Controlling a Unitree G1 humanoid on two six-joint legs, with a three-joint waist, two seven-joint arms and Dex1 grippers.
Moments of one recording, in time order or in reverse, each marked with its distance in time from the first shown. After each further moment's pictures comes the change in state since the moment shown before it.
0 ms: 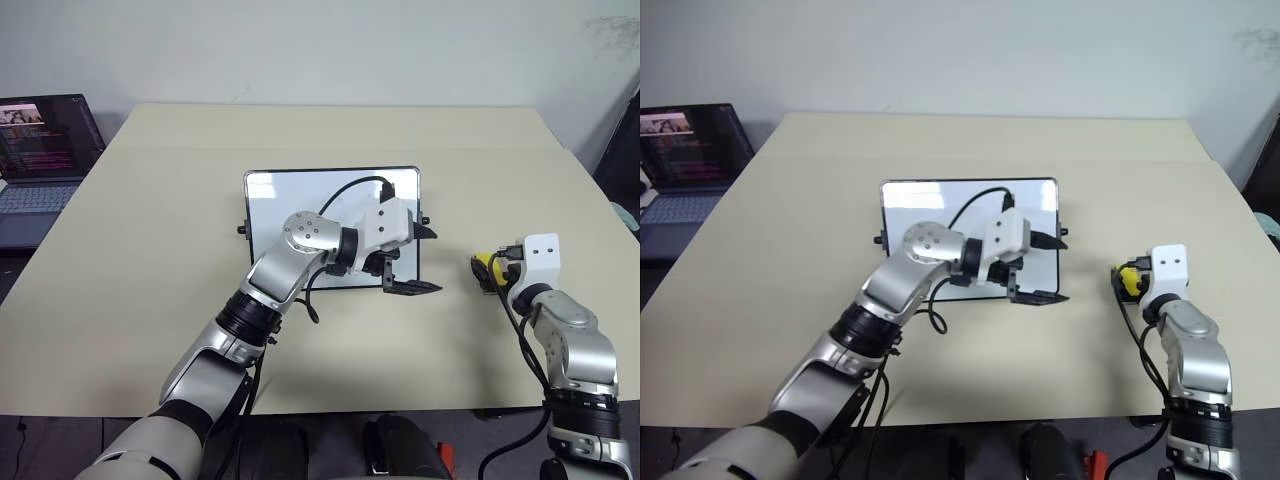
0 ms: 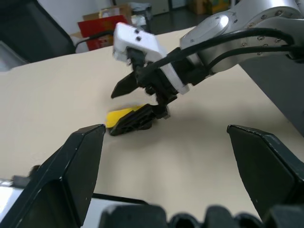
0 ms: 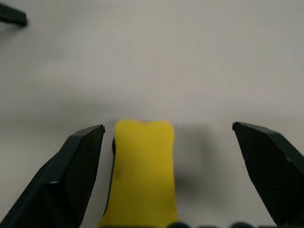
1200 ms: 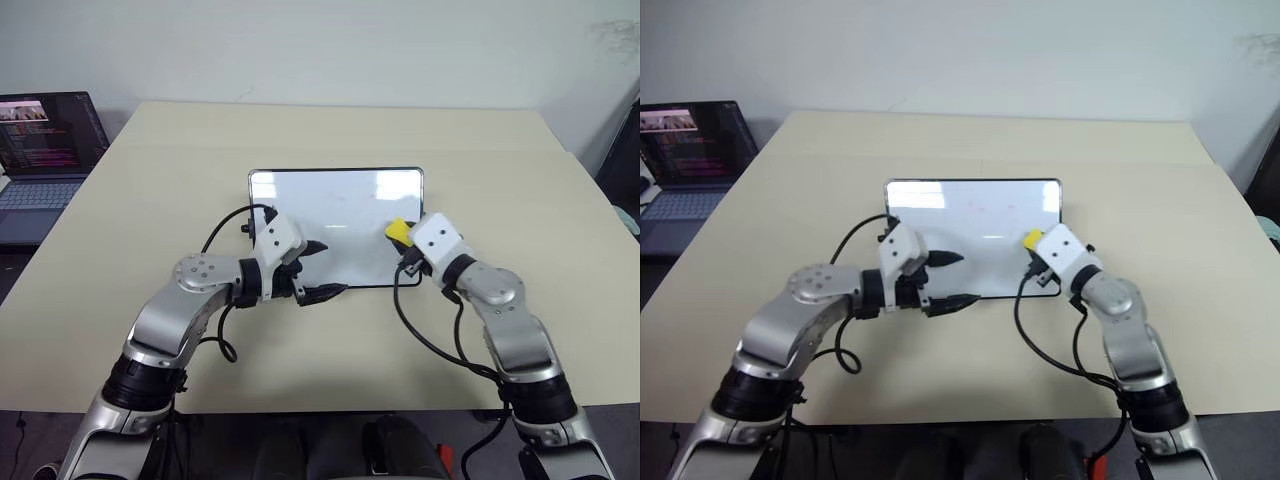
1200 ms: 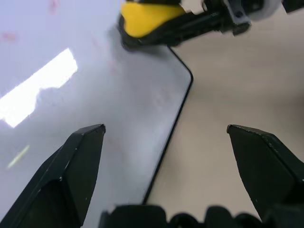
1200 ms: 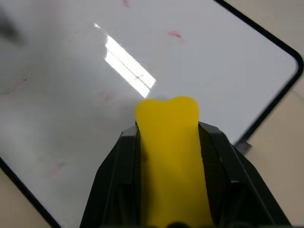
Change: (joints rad) left arm 0.290 0.317 0.188 -0.367 -0.159 0.326 0.126; right arm -0.044 0.012 0.386 -0.319 -0.289 -0.009 0.219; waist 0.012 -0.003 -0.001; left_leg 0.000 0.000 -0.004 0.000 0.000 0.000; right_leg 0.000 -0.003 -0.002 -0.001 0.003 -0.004
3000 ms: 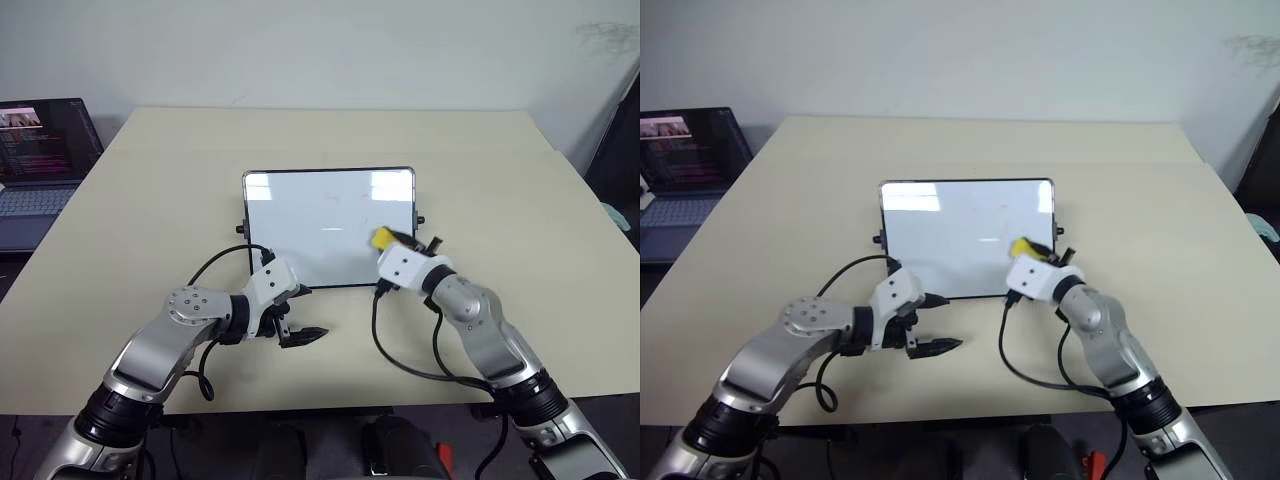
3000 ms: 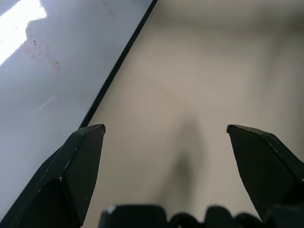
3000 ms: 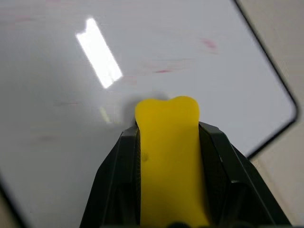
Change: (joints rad) left arm 0.231 0.149 -0.036 -0.090 0.043 0.060 -0.018; right arm -0.070 -0.043 0.225 0.253 -0.303 -0.348 -0.225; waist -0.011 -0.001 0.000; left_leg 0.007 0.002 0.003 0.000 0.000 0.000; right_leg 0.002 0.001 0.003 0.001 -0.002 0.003
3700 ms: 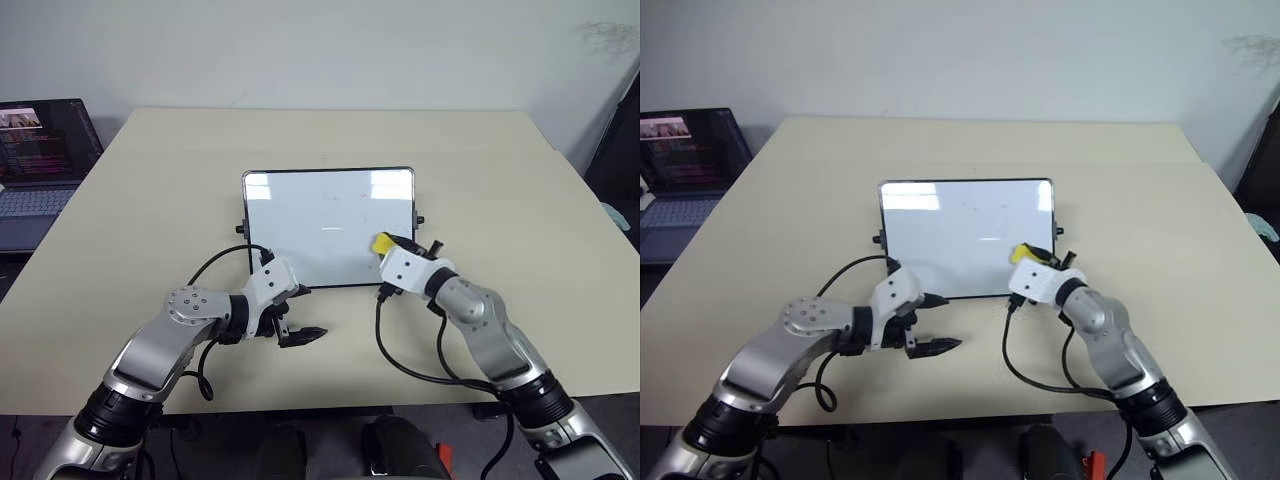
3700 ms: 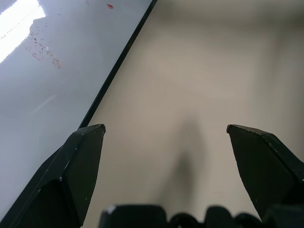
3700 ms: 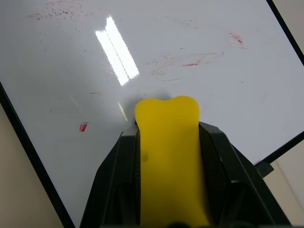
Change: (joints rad) left arm 0.000 0.001 0.000 0.006 0.001 -0.003 -0.005; right arm 0.031 -0.041 0.049 -0.021 0.028 0.007 0.096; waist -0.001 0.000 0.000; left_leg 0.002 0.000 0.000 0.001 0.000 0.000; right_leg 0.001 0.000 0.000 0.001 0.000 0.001
